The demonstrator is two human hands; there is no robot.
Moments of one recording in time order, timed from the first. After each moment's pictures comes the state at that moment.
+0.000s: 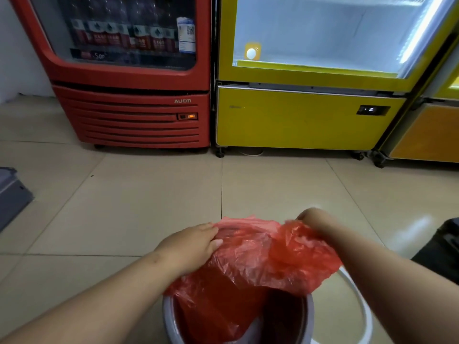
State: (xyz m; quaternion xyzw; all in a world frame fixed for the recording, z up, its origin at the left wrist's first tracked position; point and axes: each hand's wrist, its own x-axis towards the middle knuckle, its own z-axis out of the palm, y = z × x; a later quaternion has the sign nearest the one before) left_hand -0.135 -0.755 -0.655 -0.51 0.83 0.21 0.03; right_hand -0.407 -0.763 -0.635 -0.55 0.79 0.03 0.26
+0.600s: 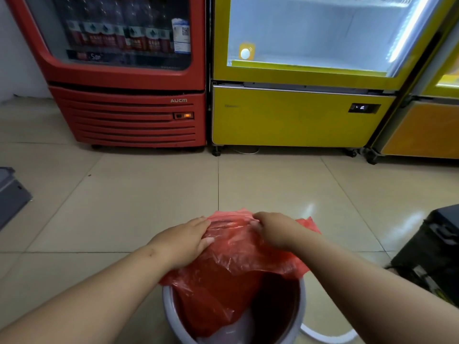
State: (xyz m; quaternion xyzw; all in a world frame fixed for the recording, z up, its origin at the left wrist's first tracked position) left_hand -0.124 -0.749 -0.660 -0.50 0.85 0.18 0.05; right_hand -0.335 -0.729 -0.626 -0.70 0.68 0.04 0.19
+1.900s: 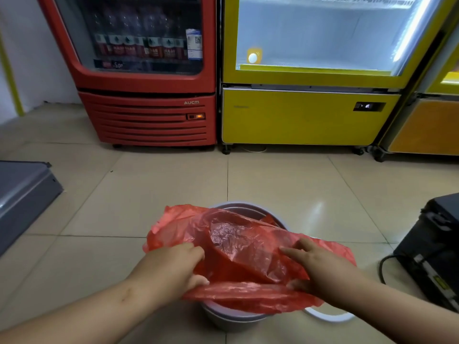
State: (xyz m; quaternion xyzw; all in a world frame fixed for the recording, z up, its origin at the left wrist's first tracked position) left_hand -0.088 -0.629 -0.626 -0.50 0.86 0.07 0.04; right_hand -0.380 -0.596 -0.633 -0.77 0.62 0.07 0.12
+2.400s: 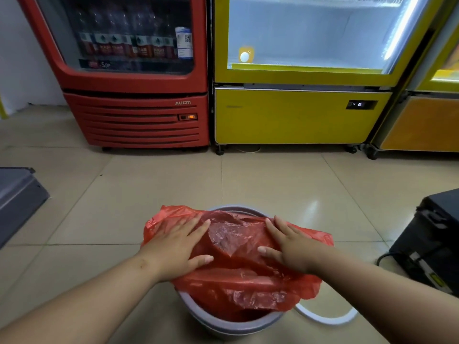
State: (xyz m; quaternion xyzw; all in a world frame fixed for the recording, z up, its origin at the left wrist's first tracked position) left_hand -0.094 -0.693 -0.658 -0.50 0.85 0.11 0.11; right_hand -0.365 -0.658 -0.649 -0.70 0.67 0.12 0.24
